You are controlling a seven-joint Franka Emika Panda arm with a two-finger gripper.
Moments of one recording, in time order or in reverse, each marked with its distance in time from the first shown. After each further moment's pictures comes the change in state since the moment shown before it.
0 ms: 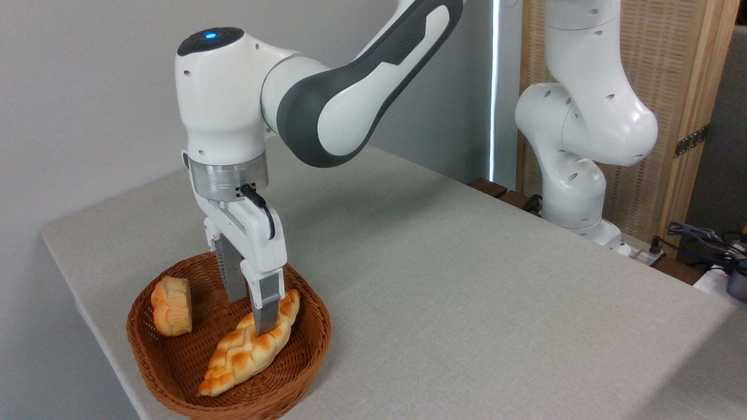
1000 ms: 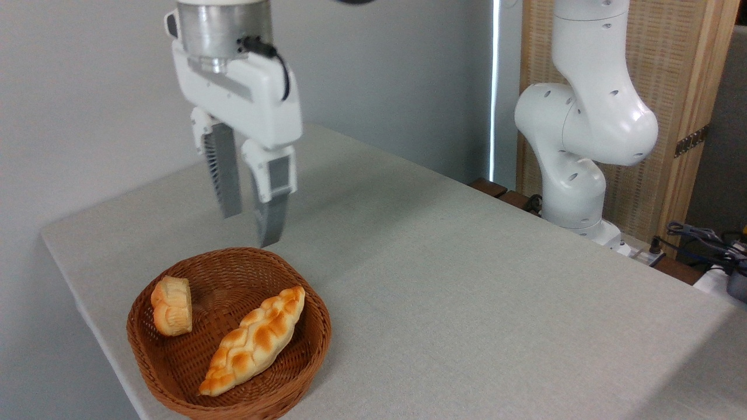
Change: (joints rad) arm 0.012 -0.110 0.061 0.262 -0.023 -0.343 -0.006
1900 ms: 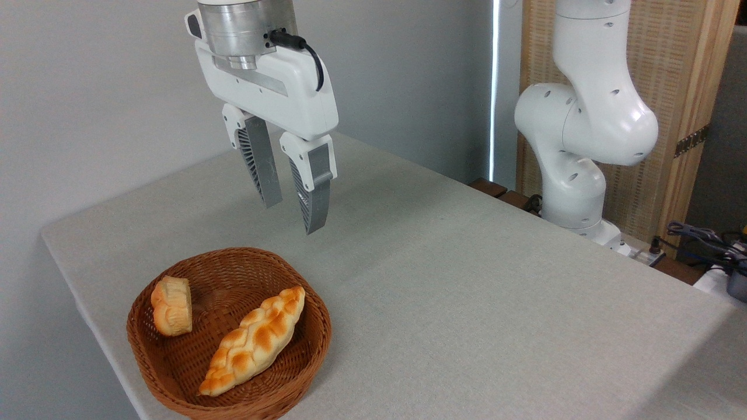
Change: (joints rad) arm 0.009 -0.030 0.029 0.028 0.000 -0.217 0.000
